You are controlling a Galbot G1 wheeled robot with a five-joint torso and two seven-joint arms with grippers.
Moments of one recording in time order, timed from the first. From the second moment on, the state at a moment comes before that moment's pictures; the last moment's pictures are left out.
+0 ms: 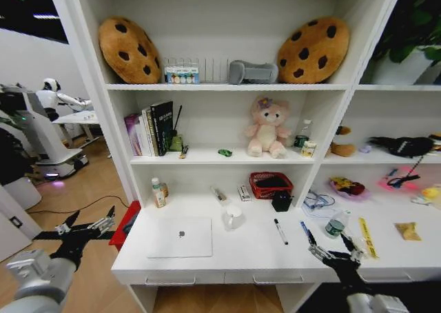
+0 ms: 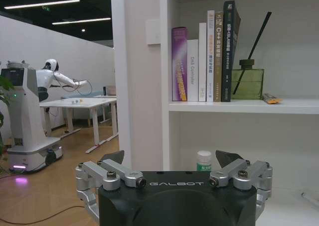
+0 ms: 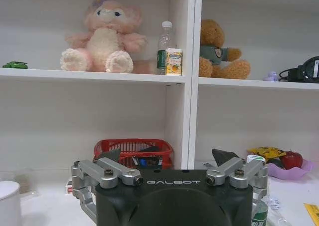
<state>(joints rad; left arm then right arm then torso) 1.86 -1.05 -1.05 -2.50 -0.76 0.37 -0.35 -1.92 1.28 0.87 2.23 0.41 0.08 0.08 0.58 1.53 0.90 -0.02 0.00</state>
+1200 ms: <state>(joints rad) 1.86 -1.05 -1.05 -2.50 -0.76 0.37 -0.34 -1.22 1.06 0.25 1.78 0.66 -0.33 0.37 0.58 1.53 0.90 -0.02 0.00</state>
